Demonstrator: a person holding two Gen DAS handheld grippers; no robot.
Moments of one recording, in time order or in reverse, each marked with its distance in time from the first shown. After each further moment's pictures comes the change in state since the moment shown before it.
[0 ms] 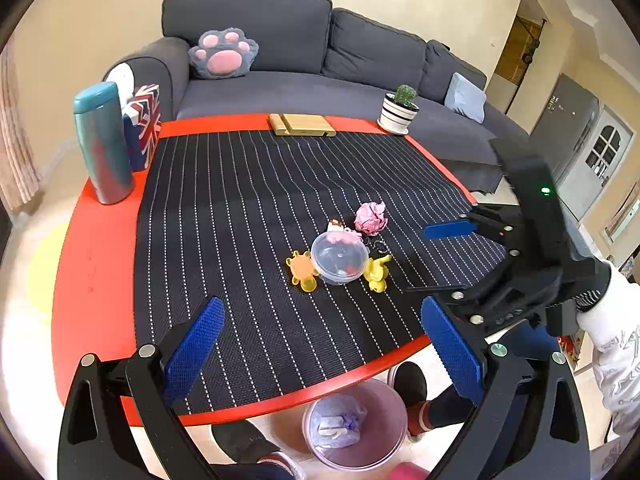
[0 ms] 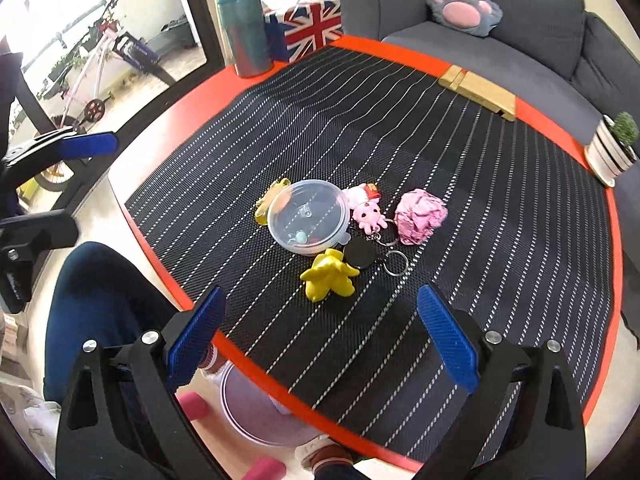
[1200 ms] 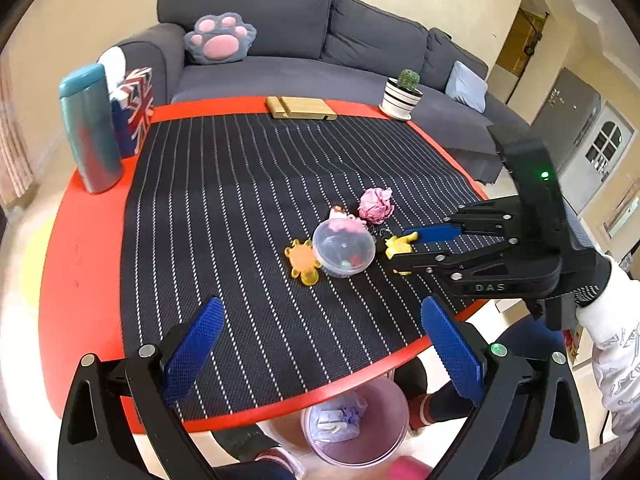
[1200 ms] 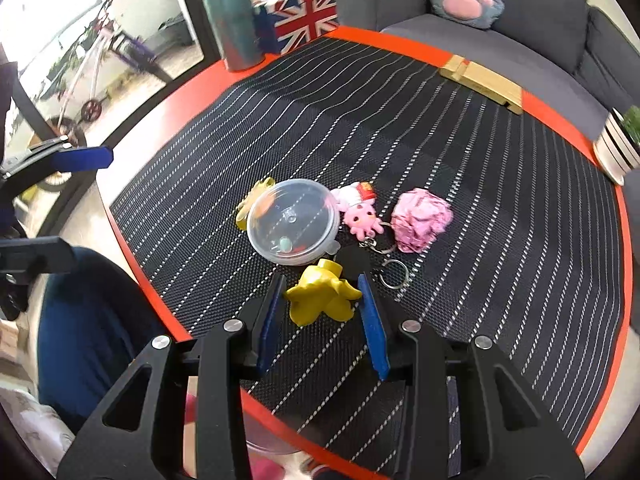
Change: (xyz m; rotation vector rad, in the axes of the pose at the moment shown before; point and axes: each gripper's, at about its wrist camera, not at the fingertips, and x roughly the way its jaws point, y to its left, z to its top) left arm 0.023 0.002 0.002 0.013 0.048 -0.013; right arm 0.005 -0.013 0.000 0.043 -0.008 0.005
